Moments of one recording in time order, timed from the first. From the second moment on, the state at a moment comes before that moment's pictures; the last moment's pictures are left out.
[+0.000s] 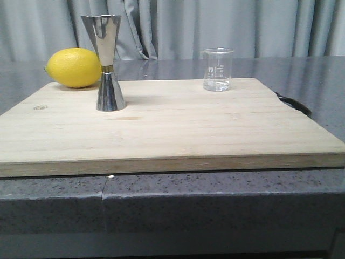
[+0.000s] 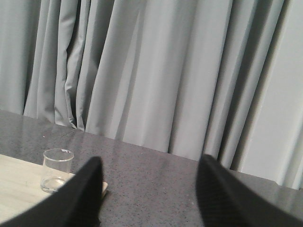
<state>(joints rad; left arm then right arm) 0.11 0.28 -0.28 -1.81 0.24 1.73 0.17 0.09 -0.22 0.94 -0.06 -1.20</state>
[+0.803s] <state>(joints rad) 0.11 0.28 -0.27 -1.81 0.31 1.73 0.17 0.09 -0.22 1.01 -0.06 -1.21</state>
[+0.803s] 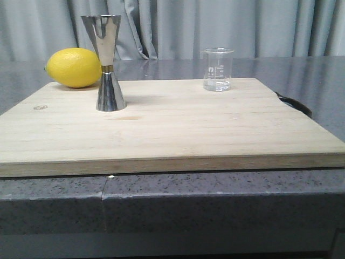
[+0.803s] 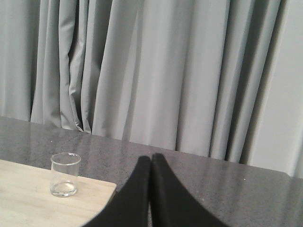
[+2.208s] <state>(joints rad) -0.06 0.00 0.00 0.13 -0.13 -0.13 0.17 0.09 -0.22 1.03 -0.05 -1.21</state>
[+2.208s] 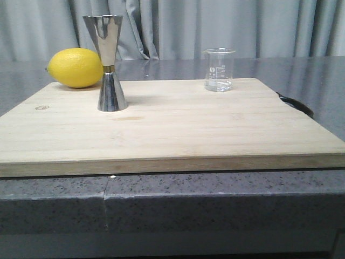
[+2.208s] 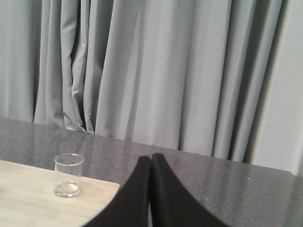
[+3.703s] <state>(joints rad) -0.05 0.00 0.00 0.08 -0.02 -0.13 0.17 0.09 -0.22 1.03 -0.05 -1.20</state>
